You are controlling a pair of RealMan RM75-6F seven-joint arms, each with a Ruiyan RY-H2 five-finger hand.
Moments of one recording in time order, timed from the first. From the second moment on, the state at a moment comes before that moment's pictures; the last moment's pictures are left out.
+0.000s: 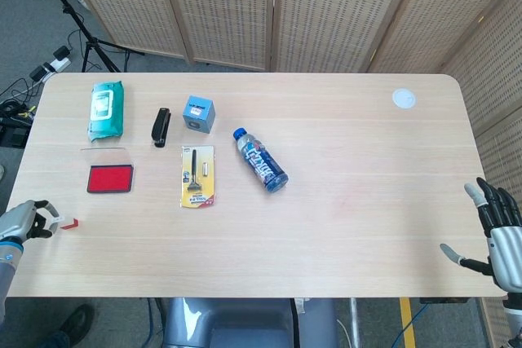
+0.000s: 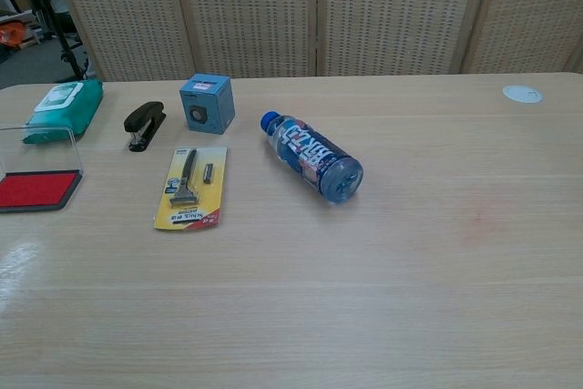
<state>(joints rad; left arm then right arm) -0.37 -1.23 -0.11 -1.30 0.82 0.73 -0.02 0.05 -1.06 0.07 -1.59 -1.61 1.60 0.22</state>
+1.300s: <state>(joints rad) -0.38 -1.36 -0.25 -1.17 1.13 1.02 -0.29 0.07 -1.06 0.08 -1.58 -1.57 1.56 0.24</state>
